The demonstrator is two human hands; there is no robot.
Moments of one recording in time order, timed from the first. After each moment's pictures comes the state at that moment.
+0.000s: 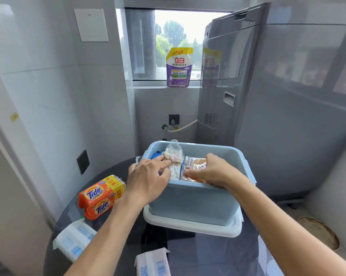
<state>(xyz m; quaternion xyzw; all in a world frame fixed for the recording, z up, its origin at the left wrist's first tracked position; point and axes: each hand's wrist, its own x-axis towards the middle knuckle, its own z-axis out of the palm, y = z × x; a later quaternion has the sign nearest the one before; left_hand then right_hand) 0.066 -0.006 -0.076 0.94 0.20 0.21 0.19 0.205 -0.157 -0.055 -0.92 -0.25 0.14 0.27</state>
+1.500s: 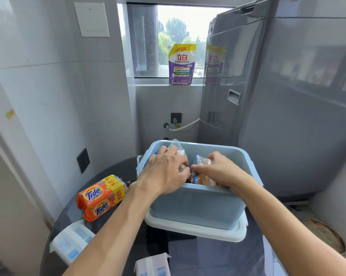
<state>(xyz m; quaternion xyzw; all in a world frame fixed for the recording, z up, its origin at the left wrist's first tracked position) 0.099 -0.015 -0.058 0.98 0.12 0.15 0.10 0.207 -0.160 -0.059 -0.89 -0.22 0.15 0.36</state>
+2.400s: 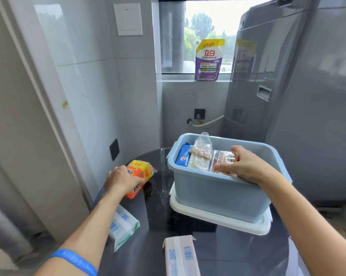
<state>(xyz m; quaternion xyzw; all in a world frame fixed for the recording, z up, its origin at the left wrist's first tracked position) -0.001 0.130 -0.147 0.83 0.51 0.13 0.19 0.202 -0.161 -0.056 -0.89 -0.29 0.15 0.33</state>
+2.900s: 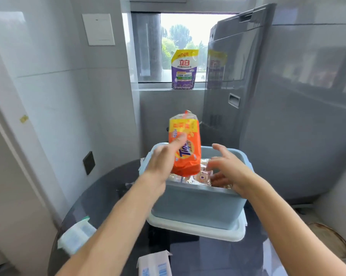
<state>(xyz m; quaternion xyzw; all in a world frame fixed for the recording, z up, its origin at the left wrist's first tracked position) 0.084 -0.036 -0.027 0.68 0.20 0.20 0.67 0.199 -0.178 -0.047 -0.76 -0.21 0.23 0.56</state>
